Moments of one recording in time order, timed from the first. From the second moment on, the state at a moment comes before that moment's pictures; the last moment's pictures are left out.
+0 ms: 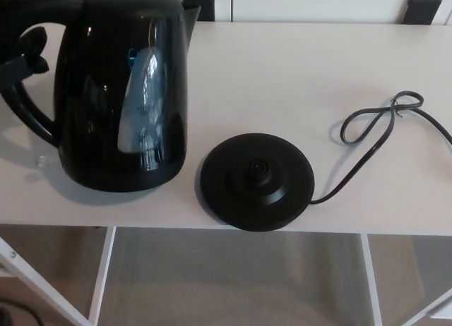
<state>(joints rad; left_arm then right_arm) -0.60 0.43 0.33 0.31 -0.16 0.42 -0.04 0.30 -0.36 -0.13 0.64 0.07 -0.16 0.30</state>
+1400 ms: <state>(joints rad) -0.52 0.82 0.06 0.36 -0.17 0.27 -0.69 0.29 -0.36 -0.12 0.65 0.07 -0.16 0.29</state>
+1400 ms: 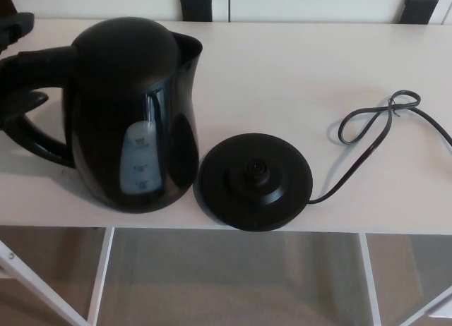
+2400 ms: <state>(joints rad) -0.50 0.99 0.49 0.53 -0.40 0.31 -1.06 0.28 -0.36 -0.09 0.66 0.04 -0.16 0.29</state>
